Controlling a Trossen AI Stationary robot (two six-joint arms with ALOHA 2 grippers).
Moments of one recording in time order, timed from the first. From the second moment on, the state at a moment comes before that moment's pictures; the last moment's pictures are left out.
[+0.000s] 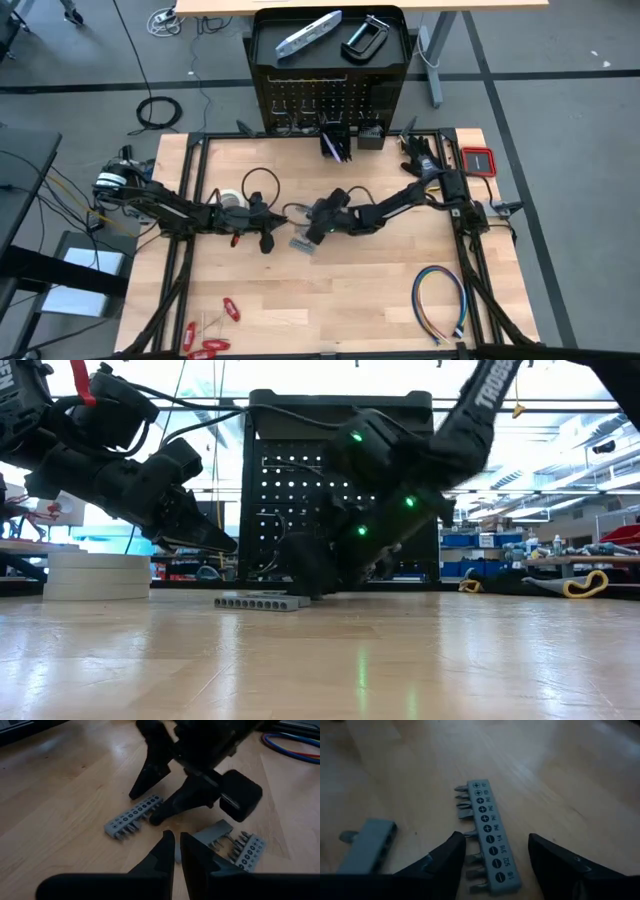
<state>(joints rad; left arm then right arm) -0.11 1.40 0.21 0.78 -0.32 -0.29 0.03 2.15 1.06 0.33 0.52 0.39</state>
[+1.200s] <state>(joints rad) -0.11 1.40 0.21 0.78 -0.35 -0.29 -0.06 2.12 0.90 0.71 0.26 0.09</state>
